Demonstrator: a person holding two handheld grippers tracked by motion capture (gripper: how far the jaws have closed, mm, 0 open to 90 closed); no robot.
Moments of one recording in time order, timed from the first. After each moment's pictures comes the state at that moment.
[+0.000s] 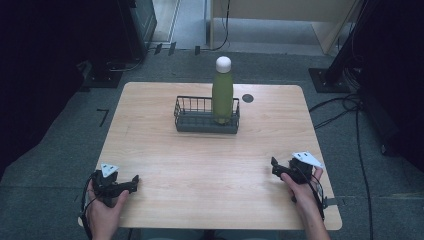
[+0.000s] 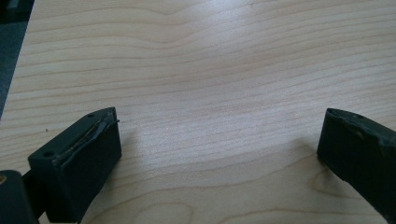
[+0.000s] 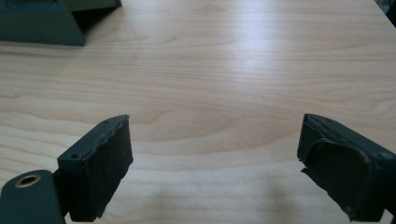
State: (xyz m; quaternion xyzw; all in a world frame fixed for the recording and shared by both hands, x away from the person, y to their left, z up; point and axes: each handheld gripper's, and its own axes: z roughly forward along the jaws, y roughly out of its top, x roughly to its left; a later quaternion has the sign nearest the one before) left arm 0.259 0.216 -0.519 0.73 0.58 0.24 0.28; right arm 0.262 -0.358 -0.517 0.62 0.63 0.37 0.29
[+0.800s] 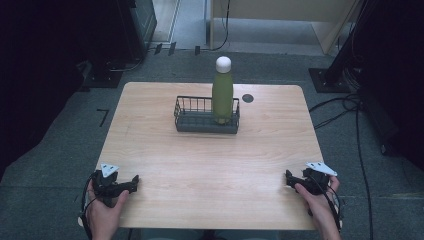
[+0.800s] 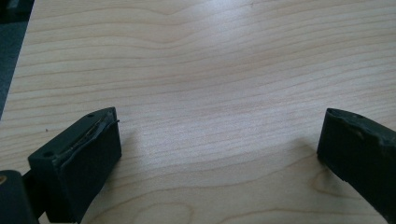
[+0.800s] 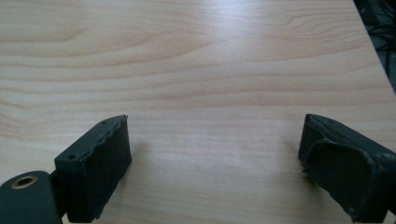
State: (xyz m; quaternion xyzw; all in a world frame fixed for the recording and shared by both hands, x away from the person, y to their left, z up) left arm 0.259 0.216 -0.519 0.73 0.58 0.24 0.28; right arm 0.232 -0.395 -0.526 0.65 0.64 0.29 0.27
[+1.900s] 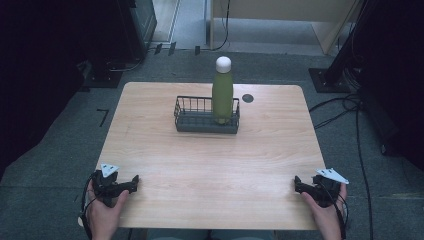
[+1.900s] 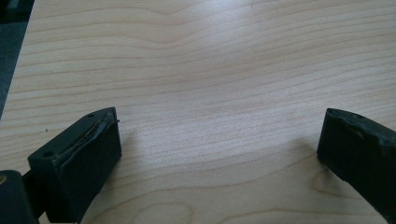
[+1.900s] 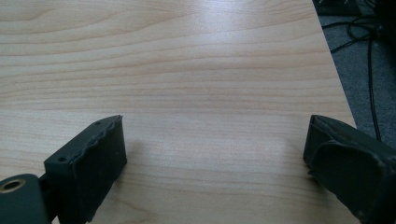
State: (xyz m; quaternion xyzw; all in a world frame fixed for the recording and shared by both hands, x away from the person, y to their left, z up) left arm 0.259 0.216 -0.519 0.73 0.58 0.24 0.28; right arm 0.212 -0.415 -0.527 0.67 0.63 0.28 0.28
